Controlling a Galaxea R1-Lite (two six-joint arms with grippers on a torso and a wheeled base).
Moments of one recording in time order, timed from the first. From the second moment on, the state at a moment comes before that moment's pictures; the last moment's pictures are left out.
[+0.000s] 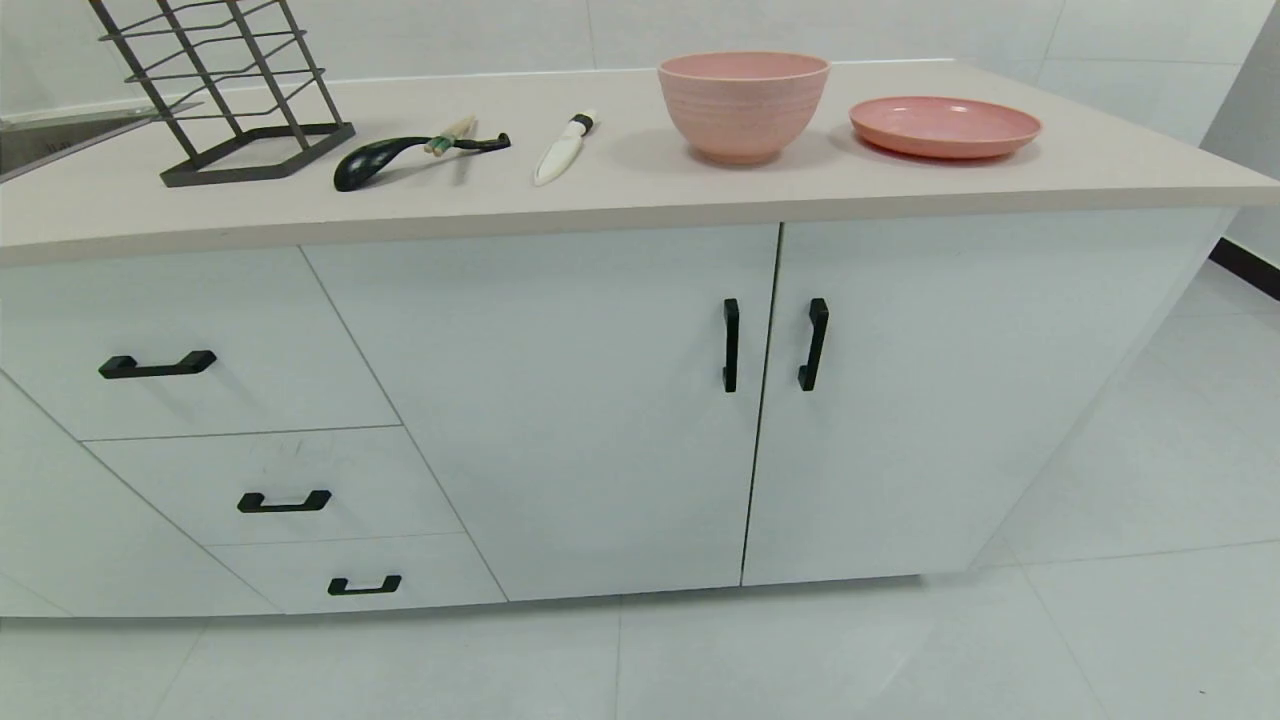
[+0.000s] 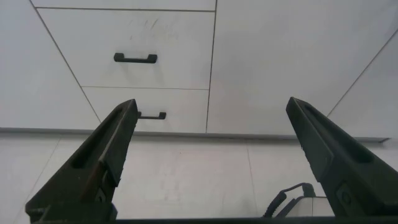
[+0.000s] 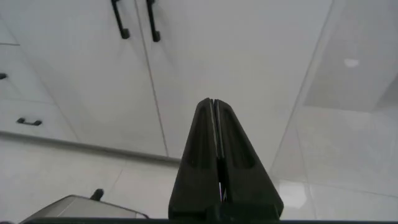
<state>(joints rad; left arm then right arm) 0.00 0.00 0.00 0.00 0.06 -0.05 0.01 0.09 -0.09 -0.15 0.23 0.00</state>
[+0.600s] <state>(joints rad) 0.00 0.00 0.00 0.00 0.06 -0.05 0.25 0.57 -0.27 -0.22 0.31 -0.03</state>
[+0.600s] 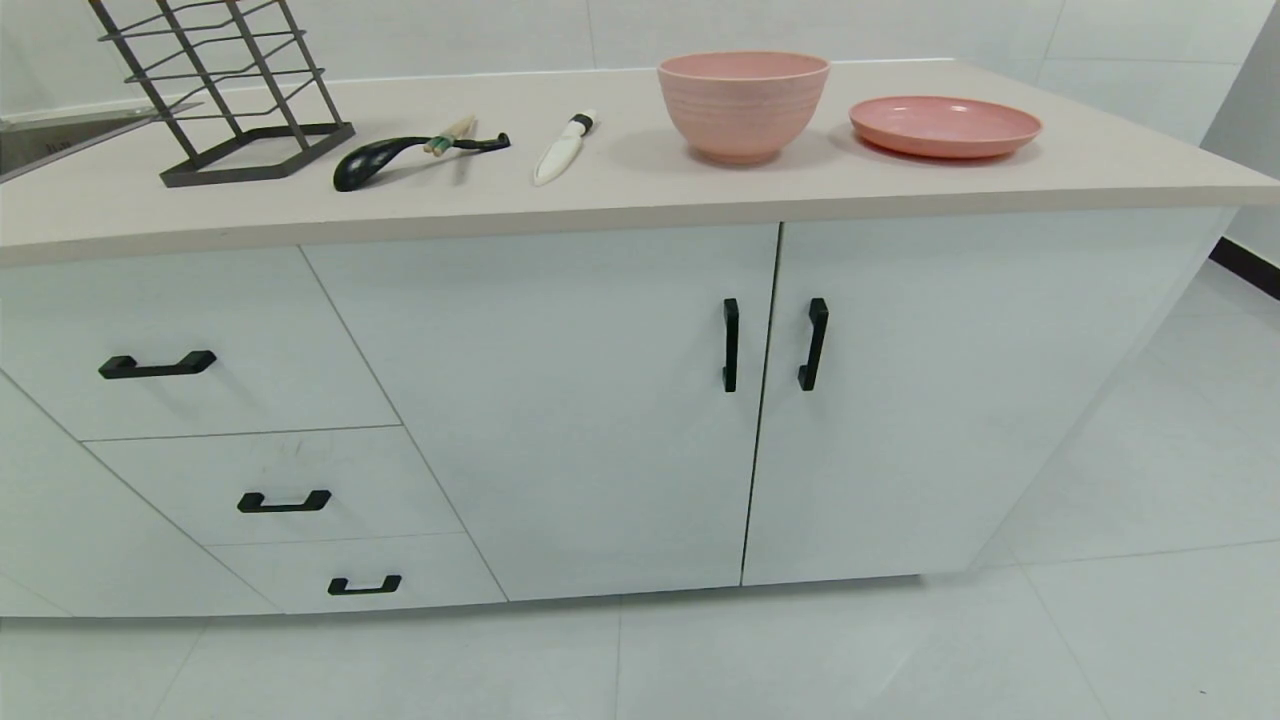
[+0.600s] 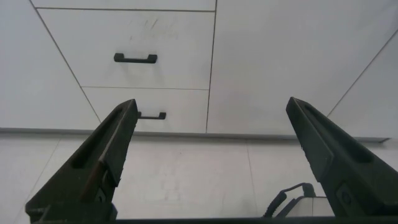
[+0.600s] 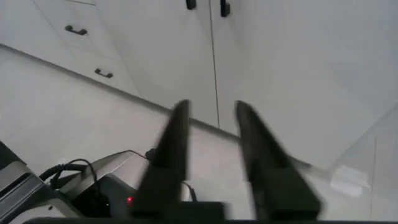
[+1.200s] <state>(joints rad) 0.00 0.00 0.00 0.00 0.06 -0.05 0.28 1.20 -0.28 -1.01 0.50 -0.14</state>
